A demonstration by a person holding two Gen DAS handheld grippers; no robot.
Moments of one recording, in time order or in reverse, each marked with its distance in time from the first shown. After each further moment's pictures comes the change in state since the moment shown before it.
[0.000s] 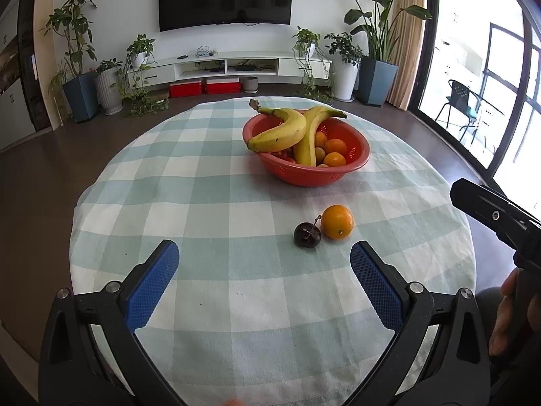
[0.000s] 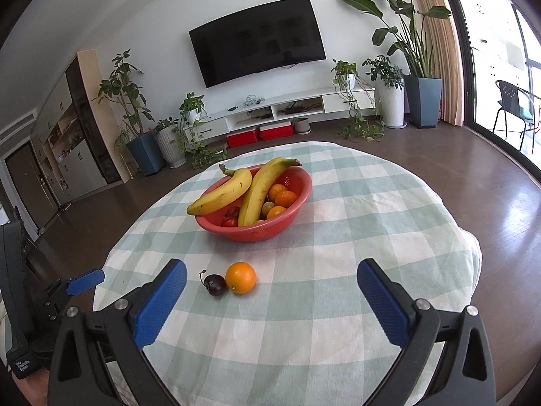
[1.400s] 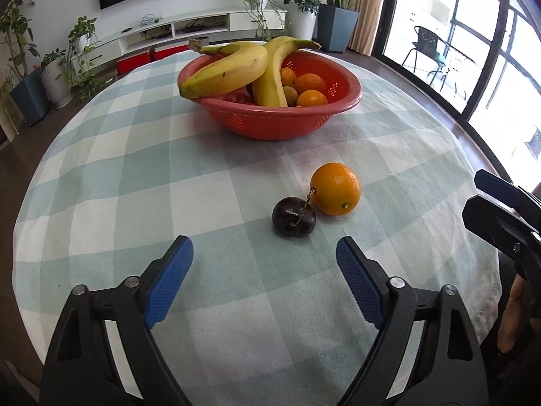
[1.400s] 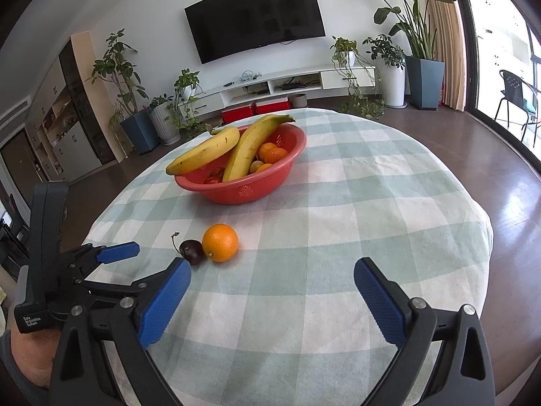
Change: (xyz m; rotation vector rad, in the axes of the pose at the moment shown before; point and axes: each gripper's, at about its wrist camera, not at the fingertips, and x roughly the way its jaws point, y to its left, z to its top) left arm 0.111 -0.014 0.007 0.161 0.218 -0.156; right arm 0.038 -0.016 -0.032 0.008 0.106 -0.012
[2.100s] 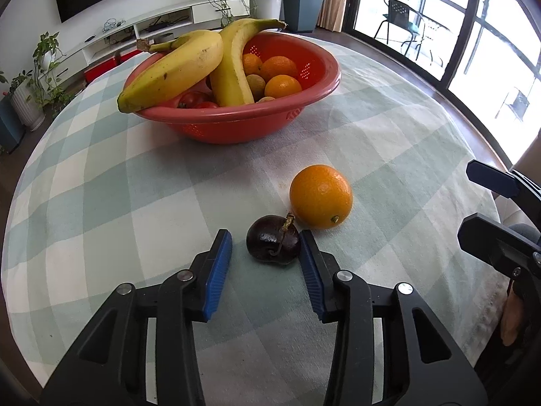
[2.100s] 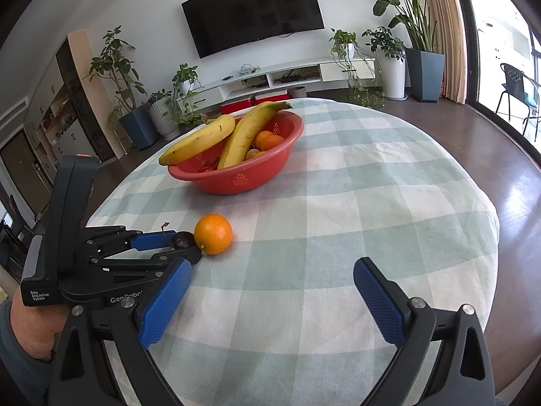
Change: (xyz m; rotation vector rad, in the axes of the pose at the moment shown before) left arm 0.037 -0.011 0.022 0.129 0.055 -0.066; right arm 0.011 -0.004 -0.005 0.007 0.027 0.005
